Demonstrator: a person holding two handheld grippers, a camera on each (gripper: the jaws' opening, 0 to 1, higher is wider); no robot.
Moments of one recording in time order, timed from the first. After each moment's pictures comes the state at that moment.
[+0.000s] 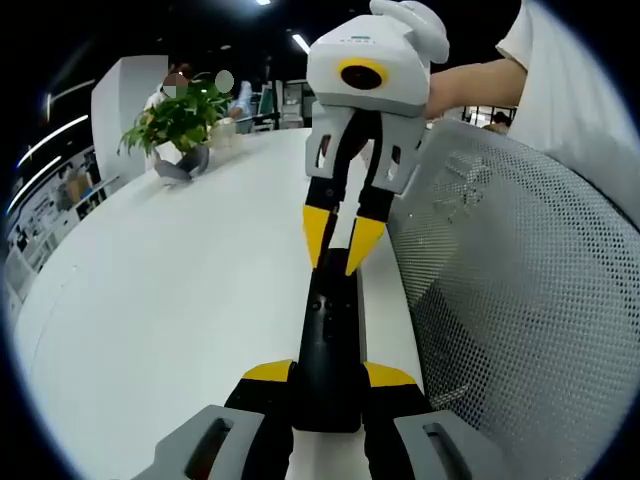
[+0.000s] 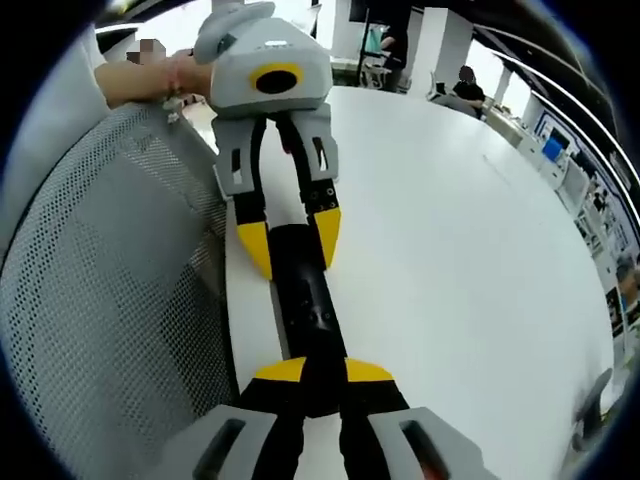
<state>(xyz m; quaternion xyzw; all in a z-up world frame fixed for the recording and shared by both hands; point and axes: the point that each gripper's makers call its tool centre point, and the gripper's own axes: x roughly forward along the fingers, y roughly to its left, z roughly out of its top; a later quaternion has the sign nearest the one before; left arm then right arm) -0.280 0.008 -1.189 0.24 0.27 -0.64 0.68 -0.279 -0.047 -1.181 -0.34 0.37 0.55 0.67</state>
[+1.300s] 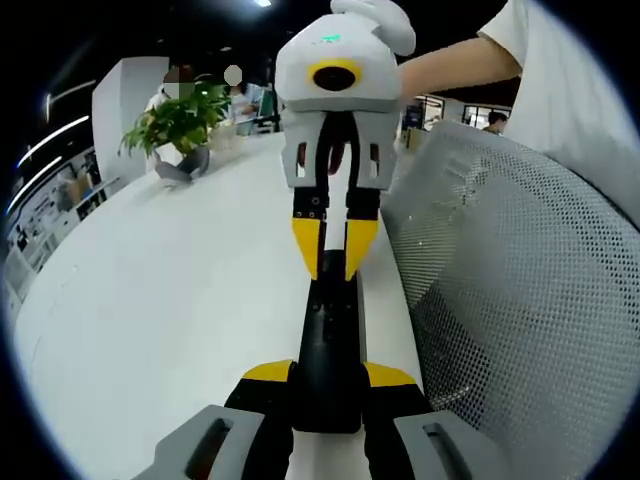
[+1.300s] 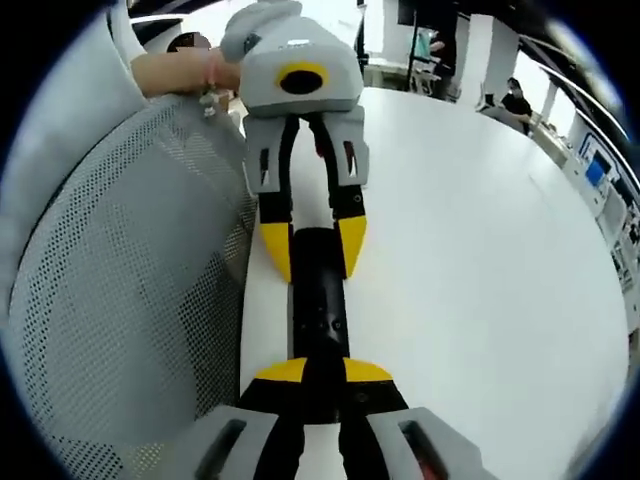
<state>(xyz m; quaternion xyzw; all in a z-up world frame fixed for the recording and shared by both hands) -0.280 0.008 -1.190 0.23 0.26 -0.64 0.68 -0.282 -0.042 -1.182 -0.32 0.35 0.62 0.62</state>
